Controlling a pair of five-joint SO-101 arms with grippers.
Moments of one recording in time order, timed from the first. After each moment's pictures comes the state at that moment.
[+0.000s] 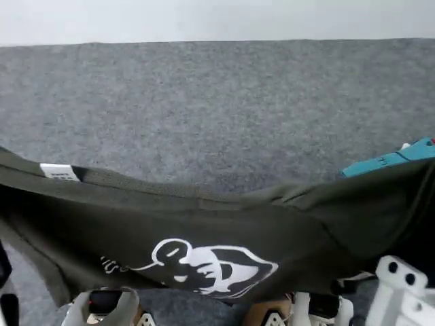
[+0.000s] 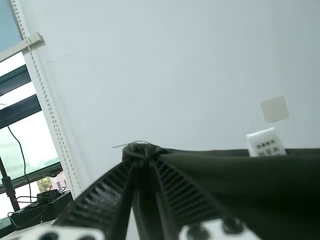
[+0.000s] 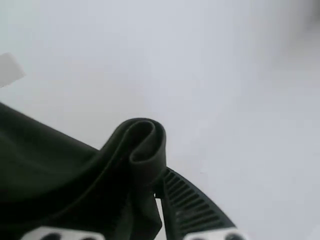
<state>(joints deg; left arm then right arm) -5.2 -35.6 -71.0 99.4 -15.2 14.2 -62.9 -25.4 63.8 54.1</state>
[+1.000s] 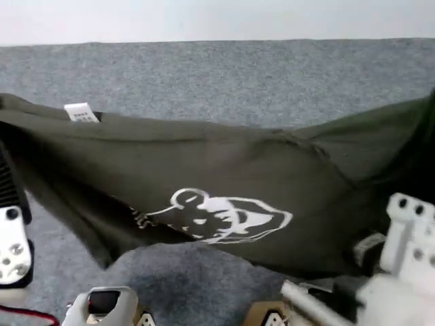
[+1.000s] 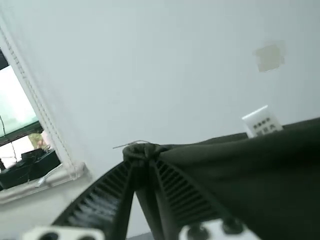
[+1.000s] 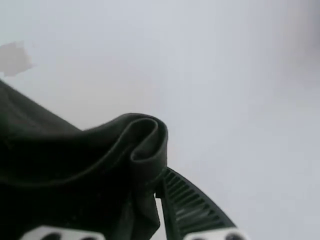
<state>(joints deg) -8.2 -35.8 -56.1 99.4 -15.2 10.6 -56.1 -21.6 58.4 59.7</state>
